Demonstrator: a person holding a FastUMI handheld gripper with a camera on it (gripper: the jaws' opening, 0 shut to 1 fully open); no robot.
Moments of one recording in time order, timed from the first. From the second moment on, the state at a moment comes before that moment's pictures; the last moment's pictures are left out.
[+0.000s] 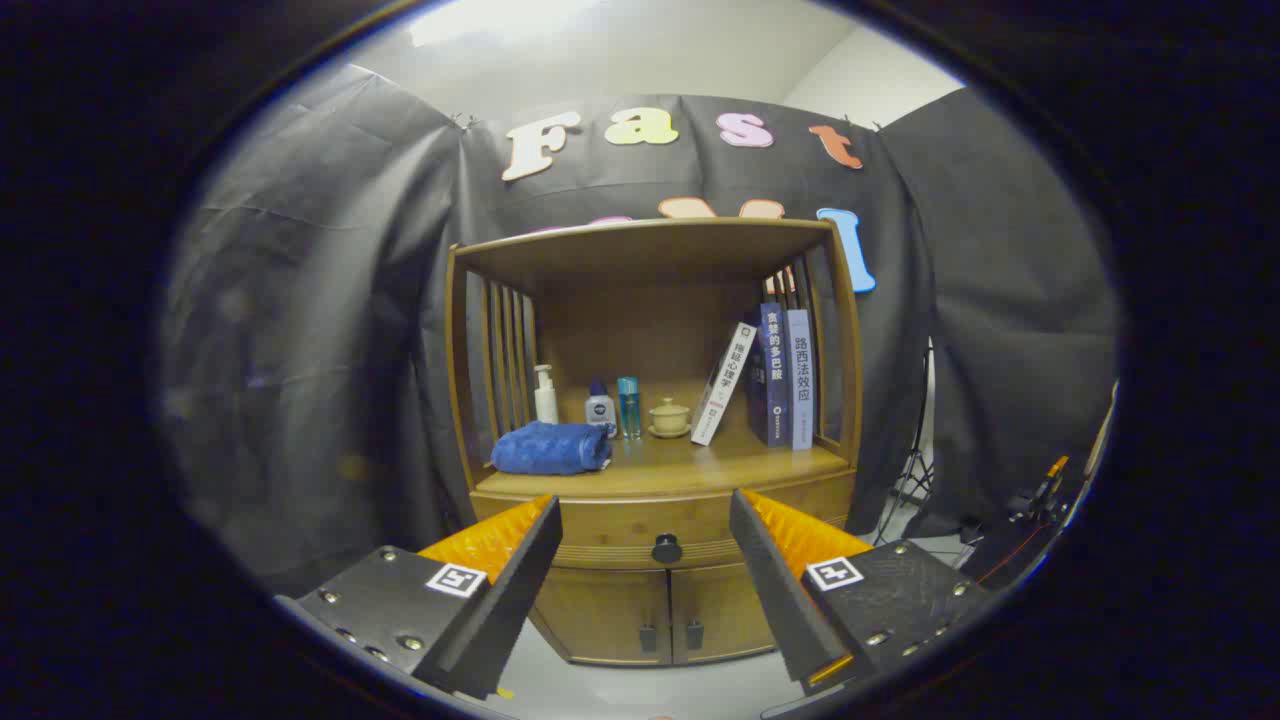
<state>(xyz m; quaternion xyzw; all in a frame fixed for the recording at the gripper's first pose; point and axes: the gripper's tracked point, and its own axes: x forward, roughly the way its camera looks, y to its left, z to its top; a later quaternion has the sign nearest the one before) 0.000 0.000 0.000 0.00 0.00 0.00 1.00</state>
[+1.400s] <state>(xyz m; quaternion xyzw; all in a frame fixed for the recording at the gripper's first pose) 0.005 0.015 -0.008 -0.02 0.00 0.02 1.00</state>
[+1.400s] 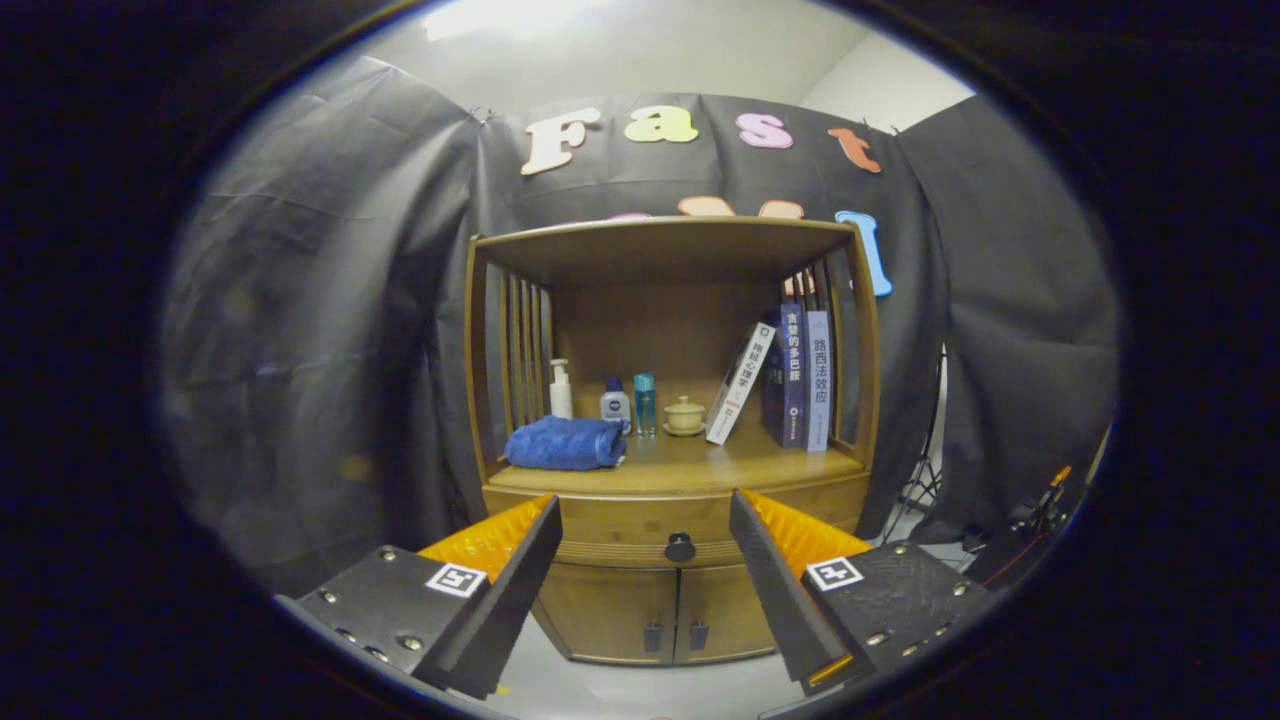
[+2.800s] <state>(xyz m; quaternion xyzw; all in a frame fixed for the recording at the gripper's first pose) 0.188 -0.002 -0.183 -0.04 0.10 0.02 0.99</state>
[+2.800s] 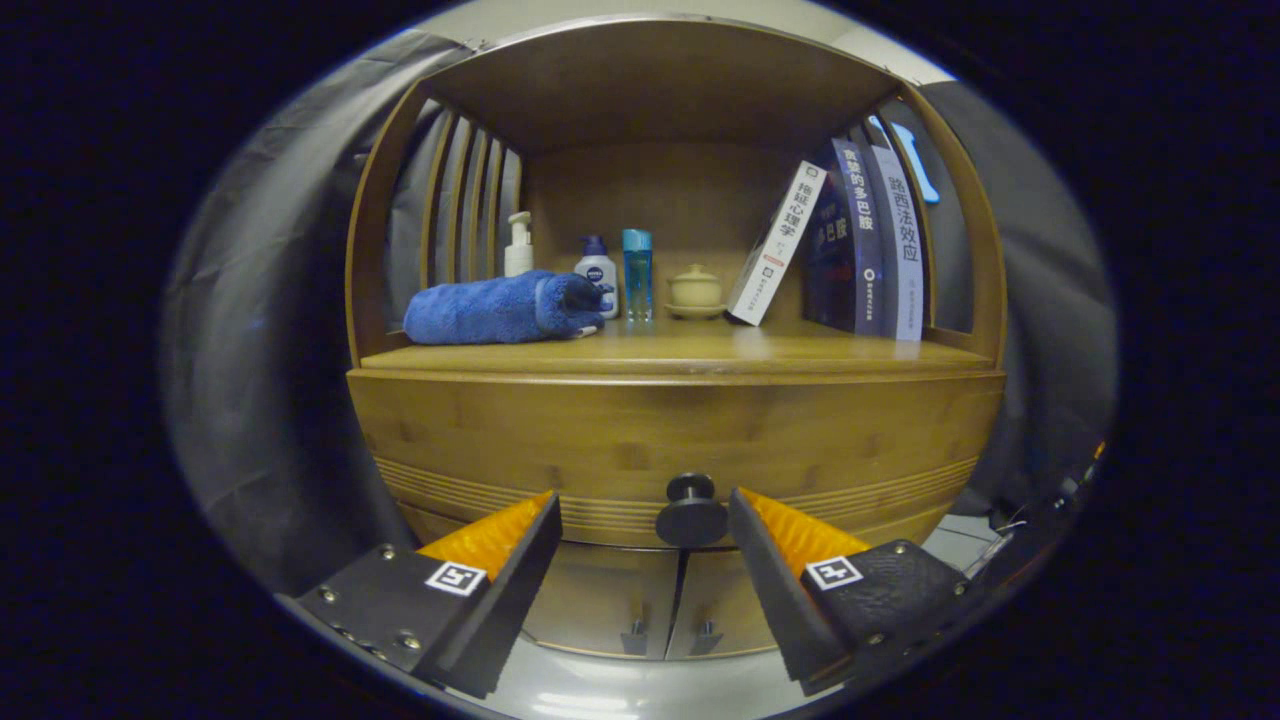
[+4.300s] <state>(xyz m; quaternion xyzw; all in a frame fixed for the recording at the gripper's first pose) 0.210 -0.030 -0.184 -0.03 0.07 -0.02 1.00</state>
